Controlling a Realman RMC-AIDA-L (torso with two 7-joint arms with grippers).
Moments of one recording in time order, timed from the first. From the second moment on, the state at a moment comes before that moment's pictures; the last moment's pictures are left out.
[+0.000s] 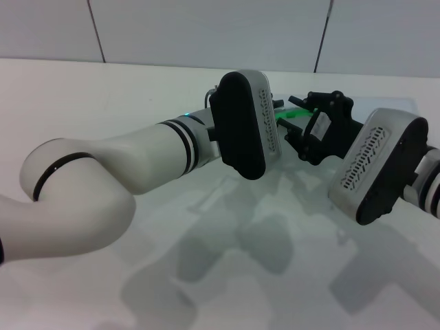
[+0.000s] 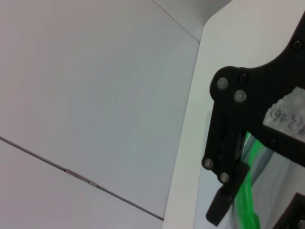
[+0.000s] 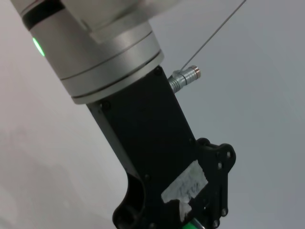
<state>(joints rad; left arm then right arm) -0.60 -2.03 2.15 1.00 2.69 0.03 -2.32 0.28 2.04 -1.93 -1.17 -1.44 -0.25 0.98</state>
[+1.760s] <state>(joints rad) -0.60 -2.03 2.15 1.00 2.70 0.03 -2.32 0.30 2.03 -1.95 -1.16 -1.44 -0.25 0.98</state>
